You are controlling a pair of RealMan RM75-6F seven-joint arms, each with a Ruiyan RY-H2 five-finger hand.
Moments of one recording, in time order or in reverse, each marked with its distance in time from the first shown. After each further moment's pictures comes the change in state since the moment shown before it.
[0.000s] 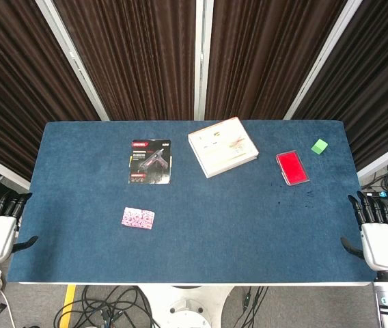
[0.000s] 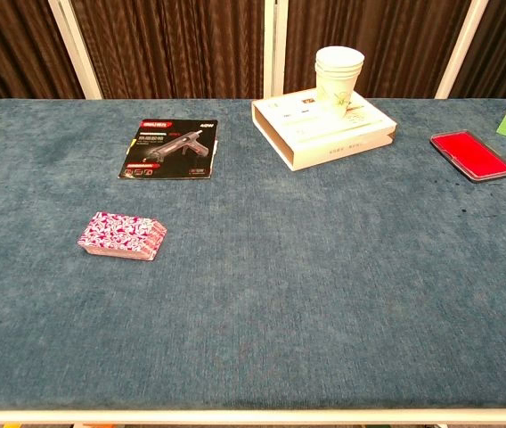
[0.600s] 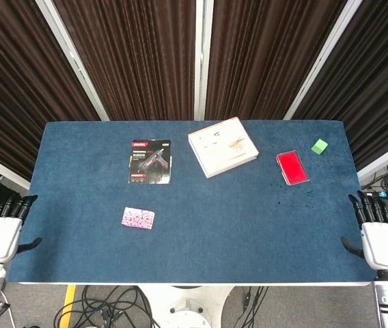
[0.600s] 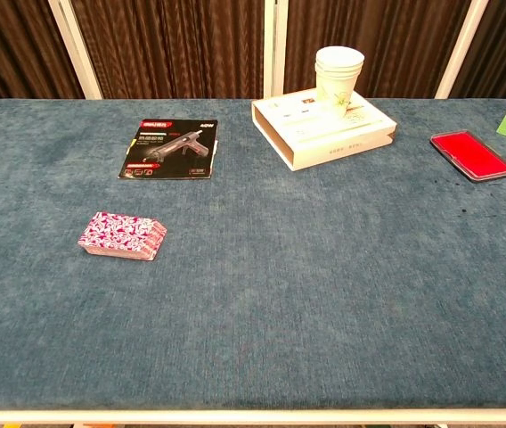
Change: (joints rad) left arm -0.008 -0.039 0.014 0.053 0.007 -0.019 -0.018; right arm 0.007 0.005 0.002 -0.003 0.009 -0.015 0.000
